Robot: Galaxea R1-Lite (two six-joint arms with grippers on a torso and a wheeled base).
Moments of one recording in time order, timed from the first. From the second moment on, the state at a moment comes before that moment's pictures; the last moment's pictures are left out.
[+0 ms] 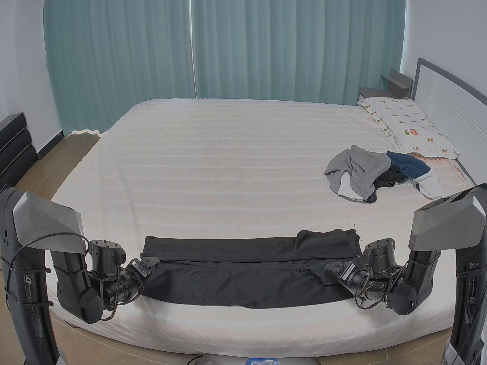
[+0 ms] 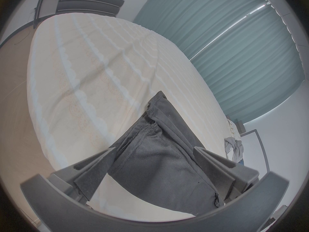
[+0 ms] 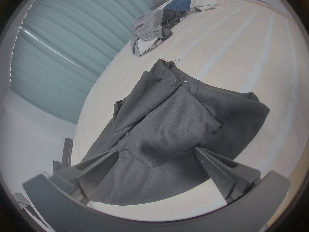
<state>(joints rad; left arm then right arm) -0.16 2.29 -0.33 -1.30 0.03 -0.96 0.36 2.34 -0.46 -1.19 -0.07 0.98</state>
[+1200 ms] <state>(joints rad) -0.16 2.30 -0.33 -1.30 0.03 -0.97 0.35 2.37 -0.47 -1.18 -0.09 0.96</state>
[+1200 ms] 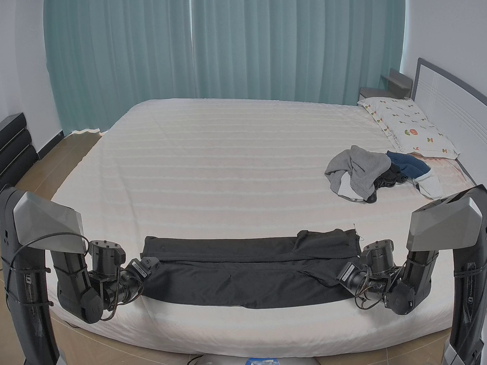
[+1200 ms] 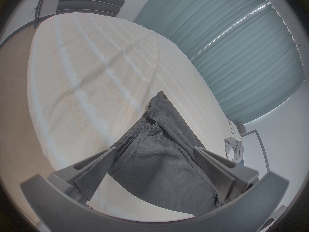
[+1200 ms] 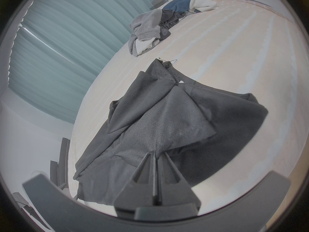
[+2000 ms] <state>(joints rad) -0.15 2.30 -0.34 -1.31 0.04 -0.92 0.34 2.29 -0.37 -1.24 -0.07 0.98</state>
